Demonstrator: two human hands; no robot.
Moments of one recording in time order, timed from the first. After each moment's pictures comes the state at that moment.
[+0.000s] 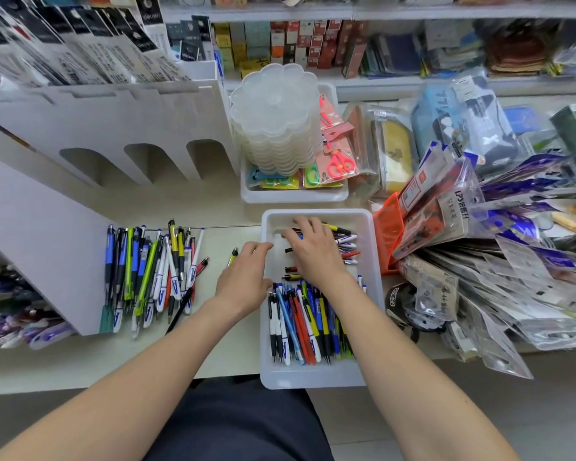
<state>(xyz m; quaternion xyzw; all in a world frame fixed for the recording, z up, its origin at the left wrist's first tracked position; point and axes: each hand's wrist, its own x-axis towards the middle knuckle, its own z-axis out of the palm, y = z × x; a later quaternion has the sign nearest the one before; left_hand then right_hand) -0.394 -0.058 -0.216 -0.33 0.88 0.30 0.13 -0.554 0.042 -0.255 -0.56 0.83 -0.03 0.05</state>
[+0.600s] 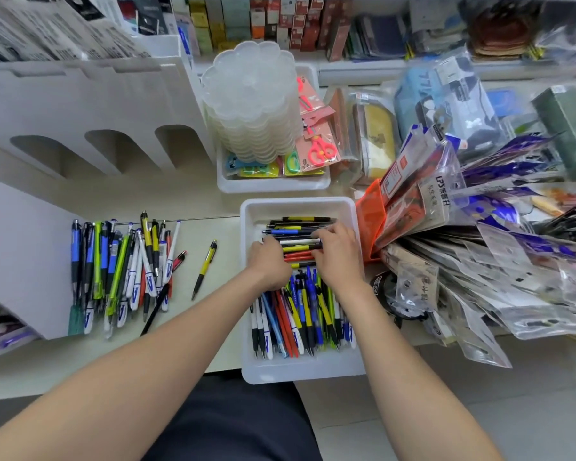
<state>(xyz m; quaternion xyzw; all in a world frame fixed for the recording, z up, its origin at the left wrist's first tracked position) -0.468 -0.021 -0.216 -0.41 0.78 0.41 0.25 -0.577 0.108 -0.260 -0.35 0.92 -0.16 0.13</state>
